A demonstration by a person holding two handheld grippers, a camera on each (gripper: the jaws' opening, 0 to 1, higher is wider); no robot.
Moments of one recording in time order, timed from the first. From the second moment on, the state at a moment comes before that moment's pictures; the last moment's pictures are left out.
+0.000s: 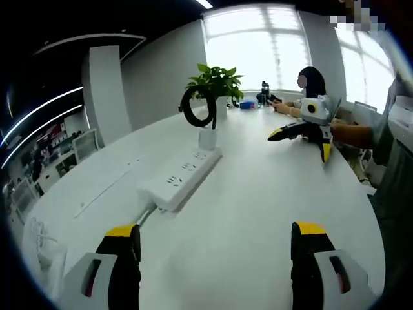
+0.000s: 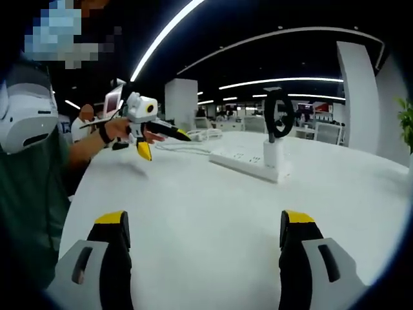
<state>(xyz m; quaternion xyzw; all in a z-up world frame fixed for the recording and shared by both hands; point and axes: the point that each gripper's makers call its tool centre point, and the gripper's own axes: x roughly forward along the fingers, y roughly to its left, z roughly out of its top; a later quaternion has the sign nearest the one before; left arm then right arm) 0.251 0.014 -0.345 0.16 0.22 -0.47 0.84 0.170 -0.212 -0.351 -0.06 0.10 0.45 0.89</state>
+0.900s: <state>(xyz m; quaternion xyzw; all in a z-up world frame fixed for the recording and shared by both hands) 0.286 0.000 -0.351 0.20 0.23 -0.48 0.82 0.171 -0.212 -0.352 -0.08 0.09 0.44 0.89</state>
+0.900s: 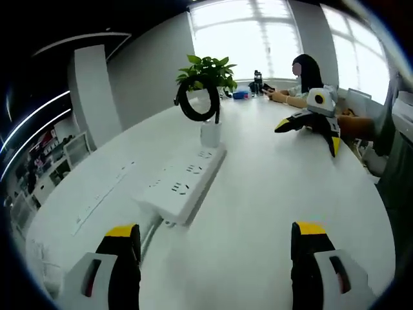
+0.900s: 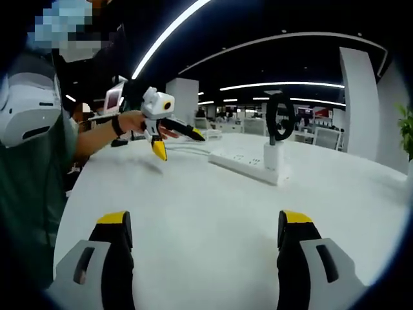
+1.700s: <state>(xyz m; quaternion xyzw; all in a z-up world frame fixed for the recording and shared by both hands) 0.317 -0.013 -0.356 0.23 0.24 -0.51 0.79 0.171 -0.212 -0.353 -0.08 0.09 0.44 0.89</state>
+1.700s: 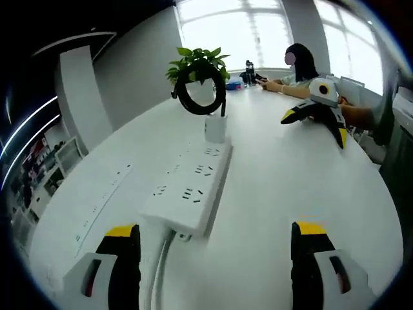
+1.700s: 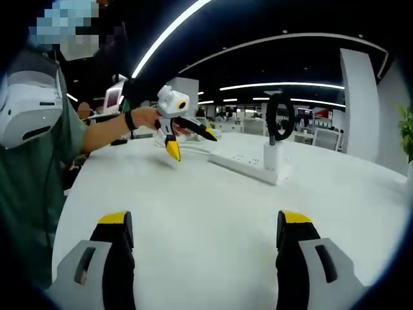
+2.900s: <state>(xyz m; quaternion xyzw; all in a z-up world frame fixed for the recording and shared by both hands) 0.360 -0.058 -0.355 0.27 0.25 -0.55 0.75 0.172 -0.213 -0.347 -0.07 0.08 0.44 0.89</state>
